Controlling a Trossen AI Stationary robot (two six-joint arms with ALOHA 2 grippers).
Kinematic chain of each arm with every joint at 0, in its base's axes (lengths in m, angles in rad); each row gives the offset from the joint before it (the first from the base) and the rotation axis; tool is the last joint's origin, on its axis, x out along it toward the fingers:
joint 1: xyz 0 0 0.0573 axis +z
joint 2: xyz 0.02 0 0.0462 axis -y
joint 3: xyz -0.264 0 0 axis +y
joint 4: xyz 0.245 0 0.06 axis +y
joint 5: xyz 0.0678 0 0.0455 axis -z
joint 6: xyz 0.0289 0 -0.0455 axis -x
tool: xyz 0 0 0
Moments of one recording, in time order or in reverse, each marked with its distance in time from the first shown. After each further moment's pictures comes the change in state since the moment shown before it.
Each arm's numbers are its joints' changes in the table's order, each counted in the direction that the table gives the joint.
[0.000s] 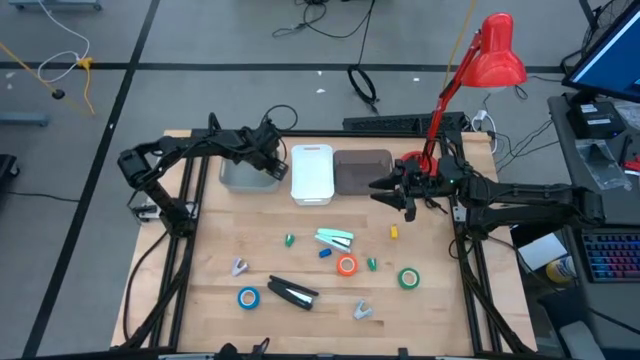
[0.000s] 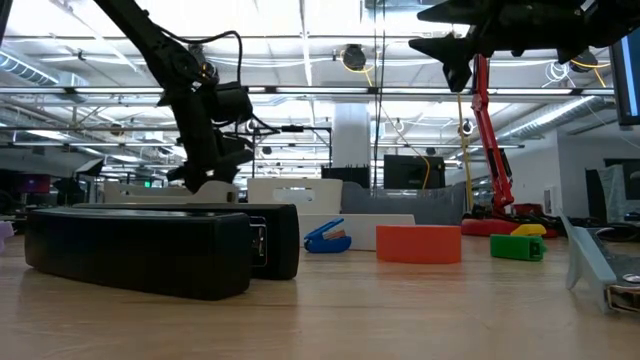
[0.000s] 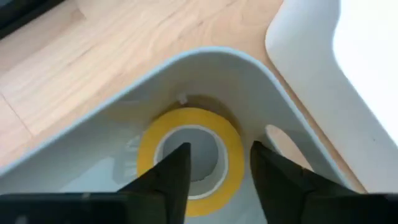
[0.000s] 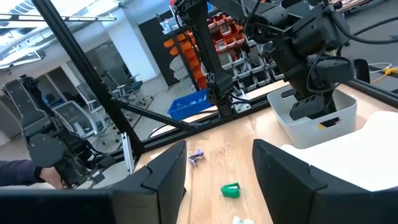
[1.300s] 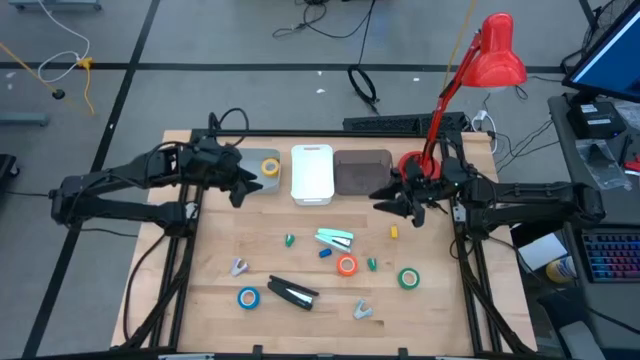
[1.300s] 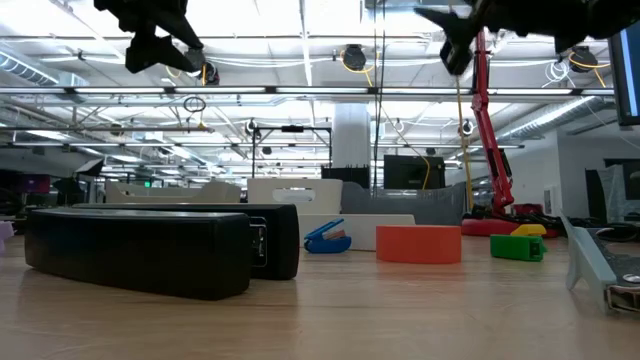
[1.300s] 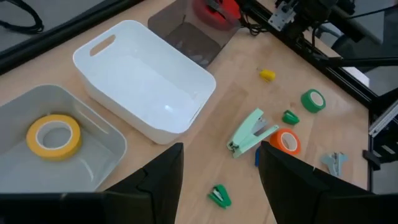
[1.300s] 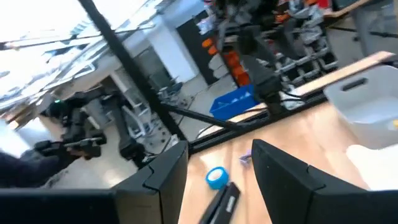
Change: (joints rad) left arm -0.419 0.775 0.000 0.252 0.044 0.176; right arm 0.091 0.000 -0.050 -0.017 -0.078 -0.138
